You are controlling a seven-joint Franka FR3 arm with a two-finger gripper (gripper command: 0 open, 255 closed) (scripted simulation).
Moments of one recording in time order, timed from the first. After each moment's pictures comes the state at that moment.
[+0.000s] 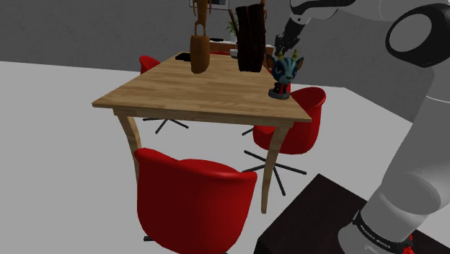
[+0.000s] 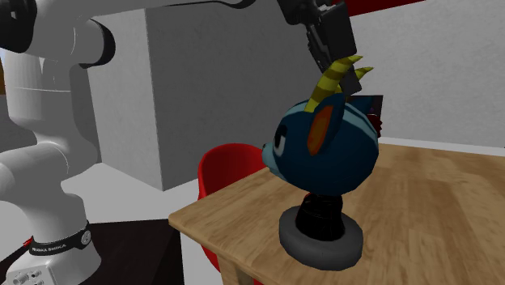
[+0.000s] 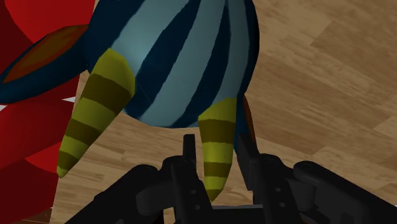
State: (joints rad) arm -0.17 0.12 -0.29 -1.45 0.11 2.03 -0.20
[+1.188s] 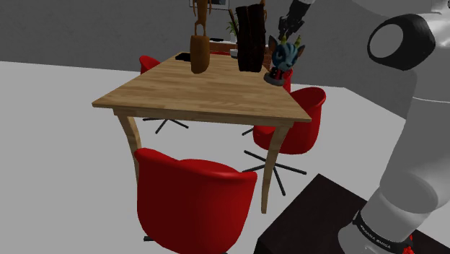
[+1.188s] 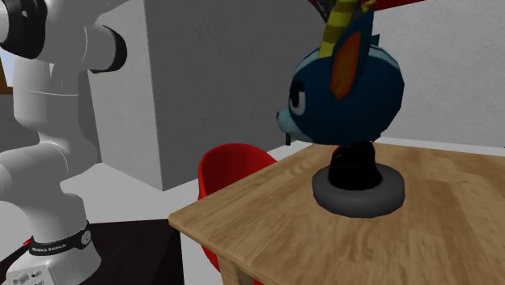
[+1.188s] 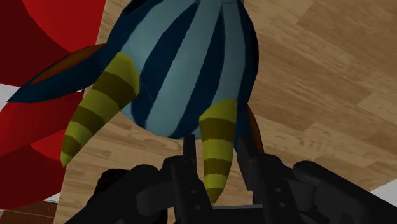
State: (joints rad) arm -0.20 0.23 -0.30 -1.11 0.15 1.78 -0.20
